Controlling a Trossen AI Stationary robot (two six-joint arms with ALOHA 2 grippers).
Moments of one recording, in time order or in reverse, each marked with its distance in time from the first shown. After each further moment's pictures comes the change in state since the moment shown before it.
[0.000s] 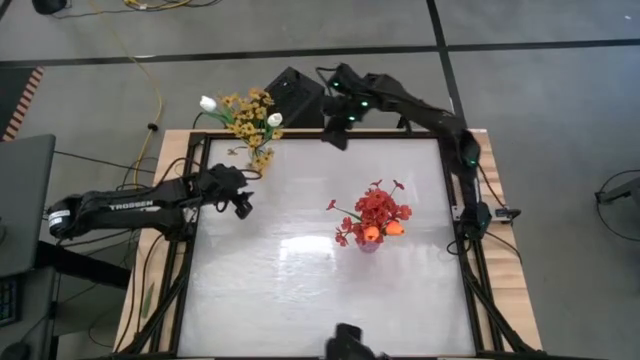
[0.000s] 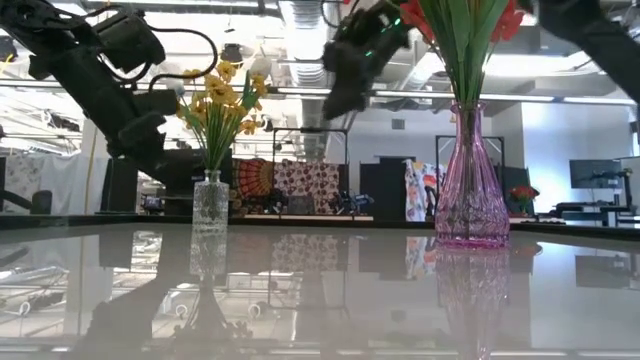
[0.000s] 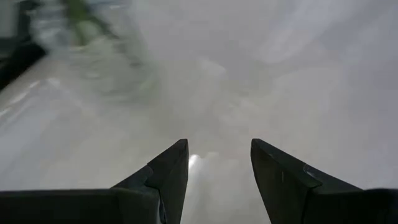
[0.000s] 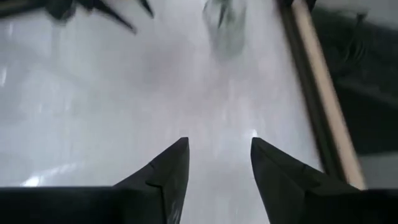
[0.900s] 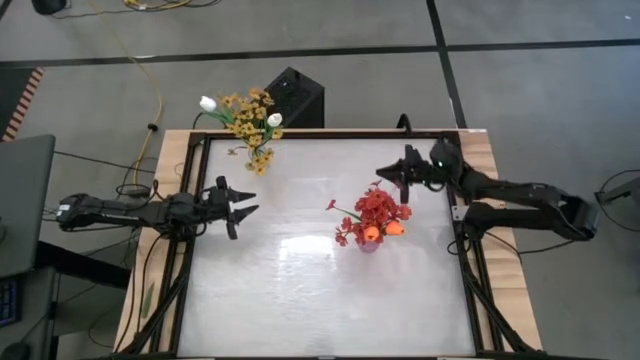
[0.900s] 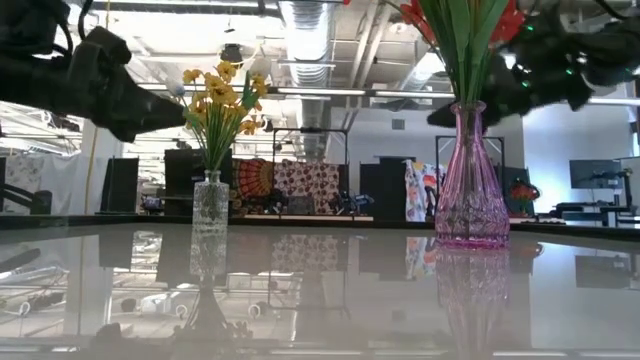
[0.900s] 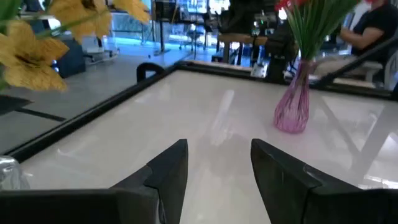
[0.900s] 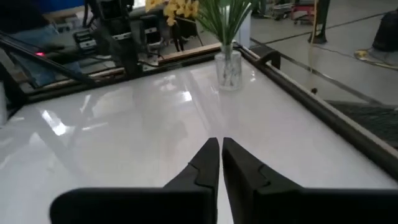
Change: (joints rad) left arm -0.400 -0.511 -0.358 0.567 -0.096 0.087; right arm -0.023 -1.150 -1.805 1.386 -0.009 0.342
